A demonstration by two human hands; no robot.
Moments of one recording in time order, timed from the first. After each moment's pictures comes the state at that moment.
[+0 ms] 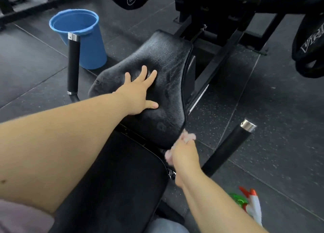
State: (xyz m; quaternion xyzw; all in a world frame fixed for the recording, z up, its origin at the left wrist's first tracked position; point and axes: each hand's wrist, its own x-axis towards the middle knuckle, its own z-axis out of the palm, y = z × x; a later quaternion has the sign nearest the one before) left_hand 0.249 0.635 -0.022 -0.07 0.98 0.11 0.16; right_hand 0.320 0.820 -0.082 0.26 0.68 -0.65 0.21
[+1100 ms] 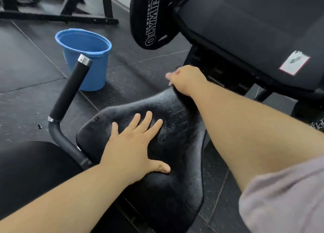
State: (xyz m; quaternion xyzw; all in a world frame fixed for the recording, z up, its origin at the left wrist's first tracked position) left_hand 0.262 0.616 -0.046 -0.09 0.99 0.14 0.02; right_hand 0.034 0.671 0.041 -0.22 0.96 -0.15 -0.01
